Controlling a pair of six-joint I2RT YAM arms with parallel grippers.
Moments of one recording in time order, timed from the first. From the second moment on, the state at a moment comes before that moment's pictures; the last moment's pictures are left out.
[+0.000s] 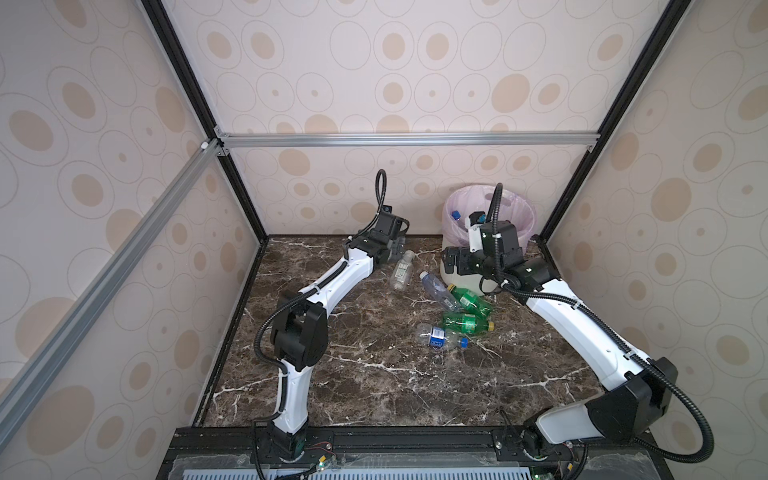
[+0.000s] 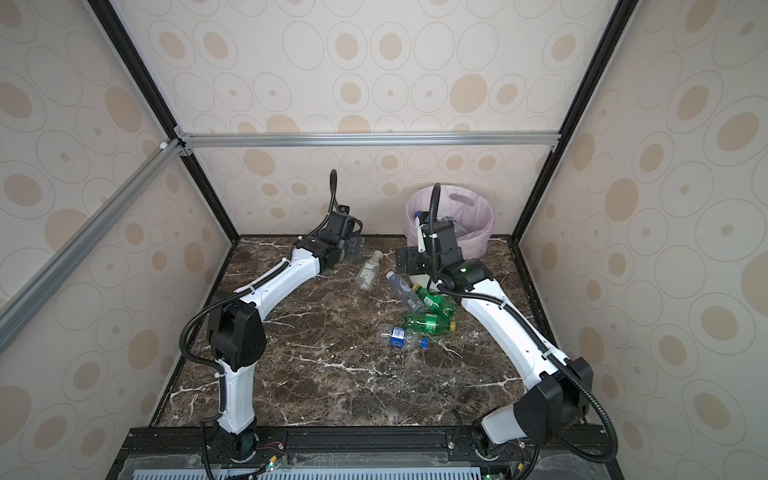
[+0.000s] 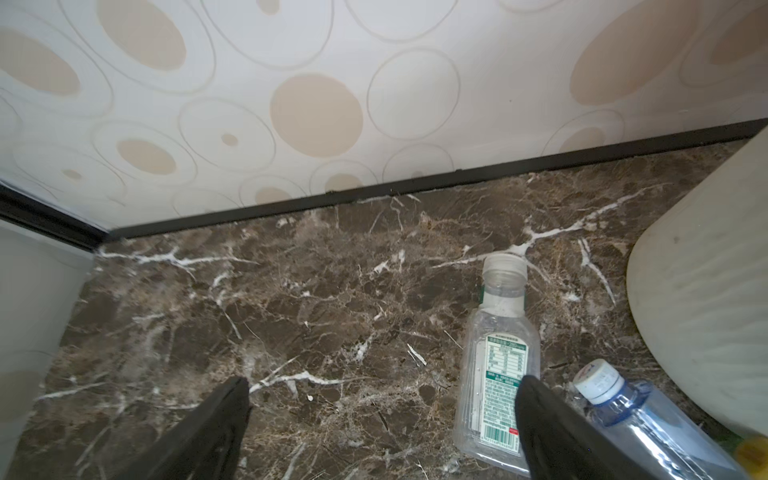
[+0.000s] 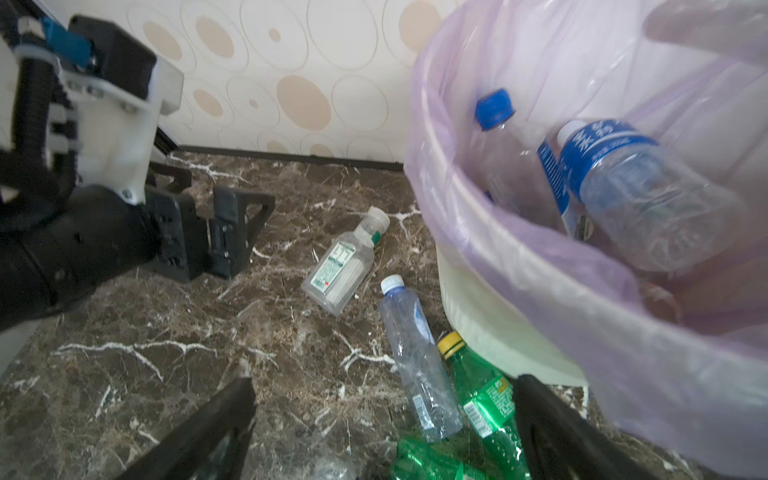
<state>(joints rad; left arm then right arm) -0.51 2.04 1.85 -0.53 -0.41 -0.21 0.48 1.43 1.40 -0.55 0.10 0.25</state>
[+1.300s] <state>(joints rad) -0.51 2.34 1.96 -0.51 -0.08 -0.35 0.56 1.43 0.94 -0.22 0.05 0.47</state>
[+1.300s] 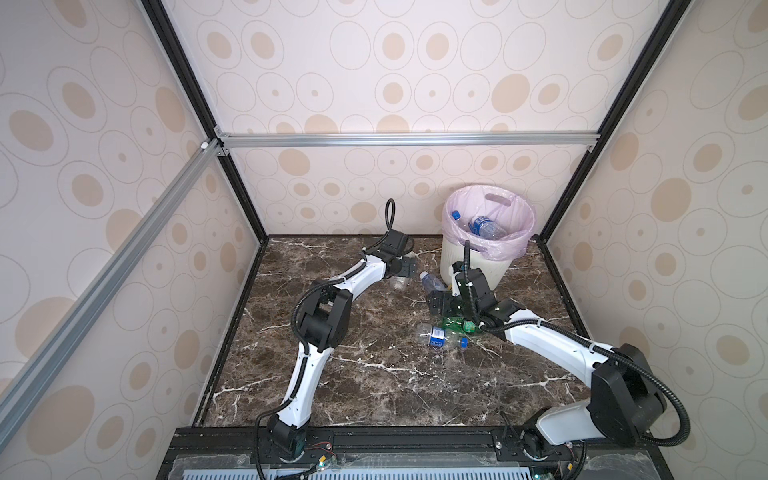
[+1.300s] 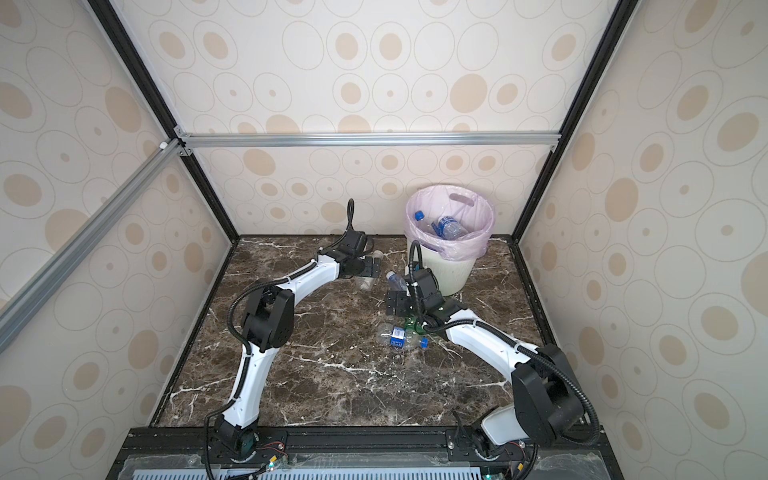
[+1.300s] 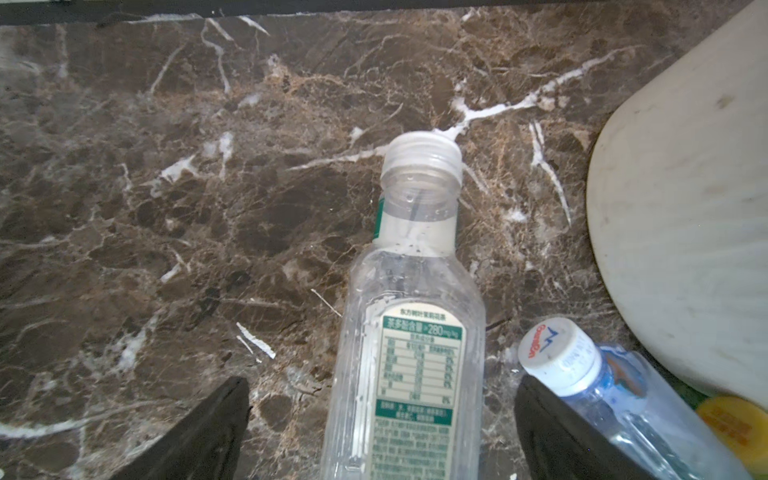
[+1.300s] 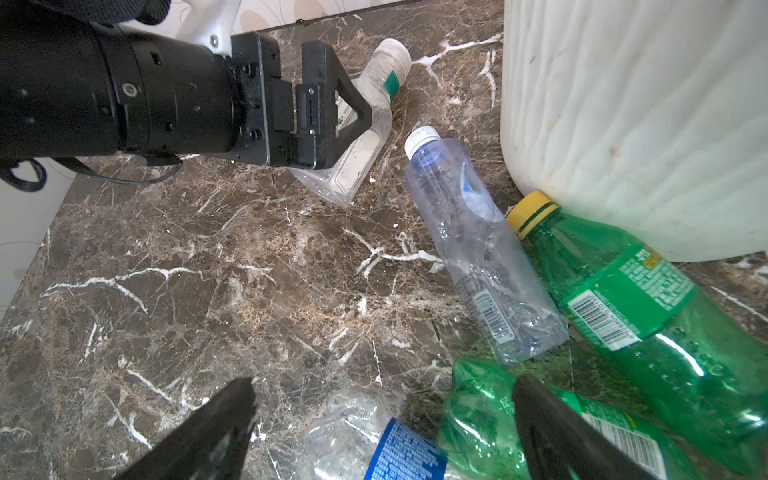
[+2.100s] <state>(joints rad) -0.51 2.34 1.83 -0.43 -0.06 -0.36 0.56 1.45 0.94 -0.21 0.05 0.49</state>
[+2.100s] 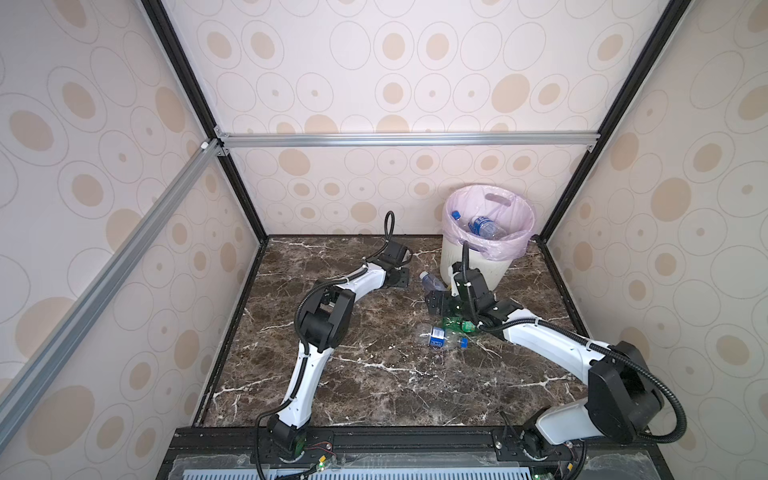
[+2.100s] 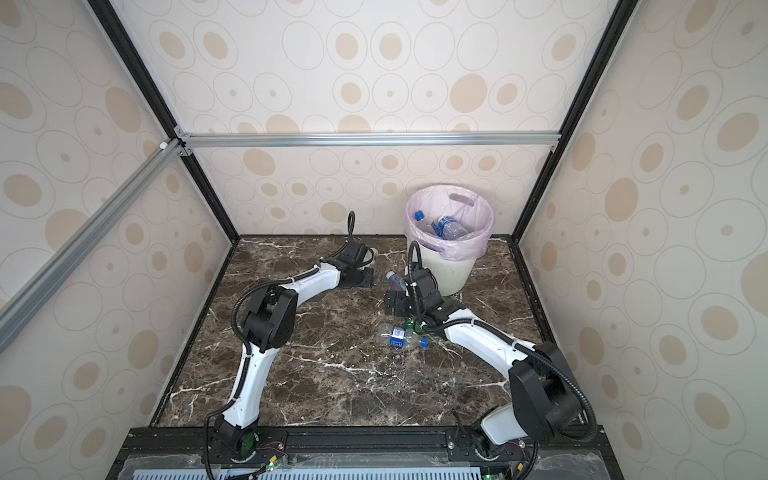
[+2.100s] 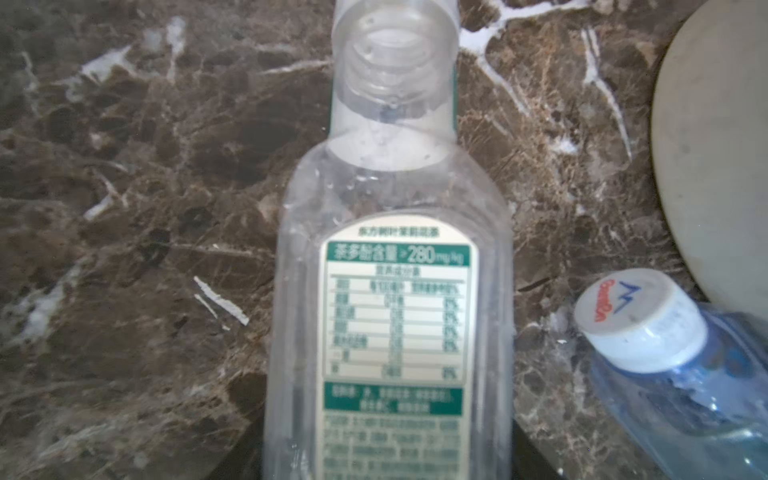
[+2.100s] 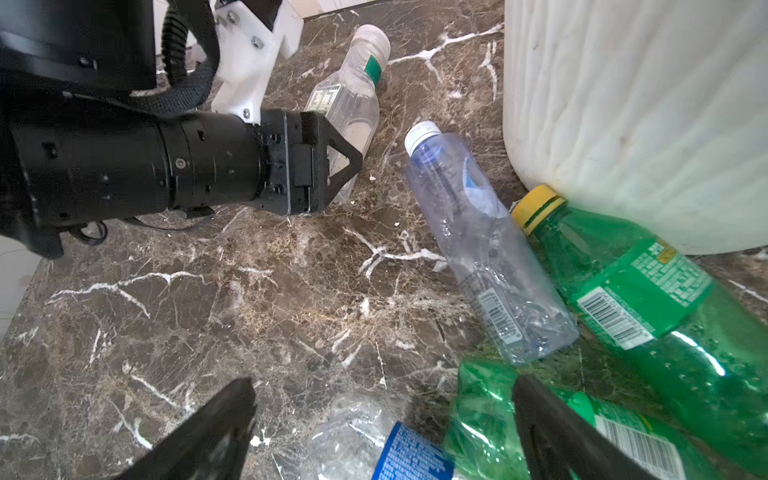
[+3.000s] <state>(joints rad) -0.52 1.94 1.37 -0.27 0.08 -0.38 0.56 1.44 0.99 -0.29 0.05 0.58</state>
